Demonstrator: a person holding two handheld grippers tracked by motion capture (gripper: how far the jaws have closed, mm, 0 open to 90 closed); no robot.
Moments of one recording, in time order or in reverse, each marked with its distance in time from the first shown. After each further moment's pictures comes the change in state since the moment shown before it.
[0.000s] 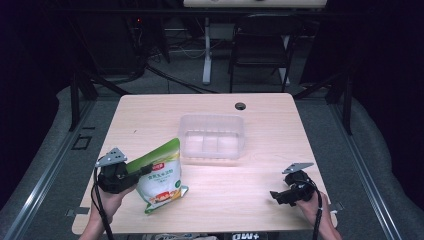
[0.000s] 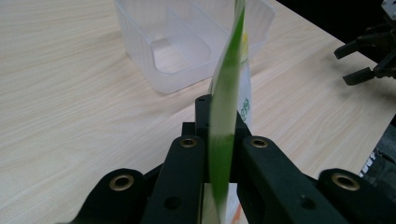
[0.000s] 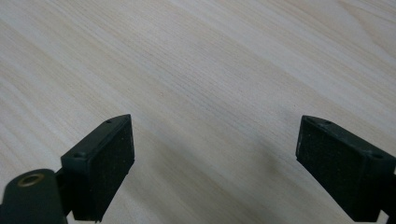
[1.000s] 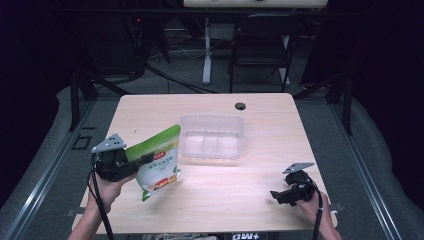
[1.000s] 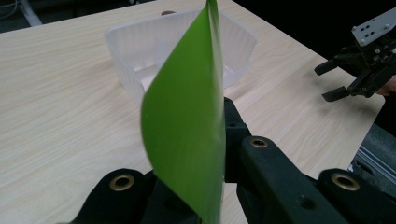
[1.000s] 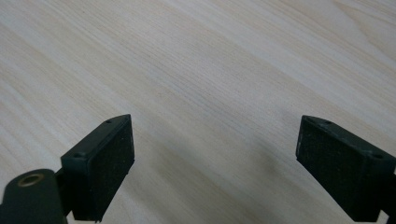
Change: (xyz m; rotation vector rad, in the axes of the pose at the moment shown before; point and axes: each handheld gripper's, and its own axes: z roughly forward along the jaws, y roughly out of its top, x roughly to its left) left arm -0.004 0.041 -0.009 -0.015 -0.027 0.025; right arm -0.001 0.000 -0.001 0.002 -0.001 -0.002
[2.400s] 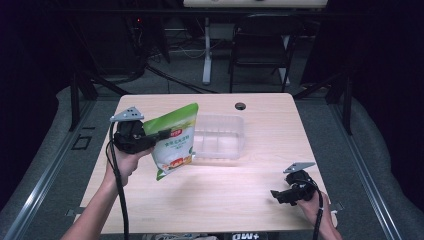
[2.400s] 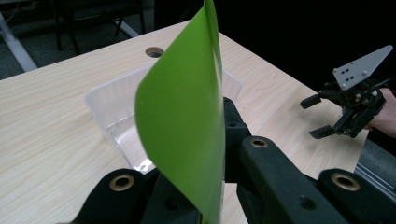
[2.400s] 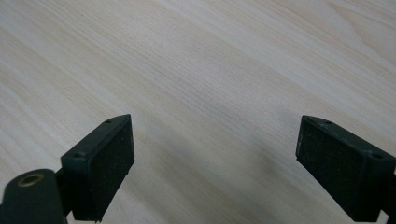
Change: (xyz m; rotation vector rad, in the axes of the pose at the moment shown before) left arm -0.004 0.067 0.030 -0.039 -0.051 0.039; right arm -0.001 0.000 -0.001 -0.012 -0.002 0.010
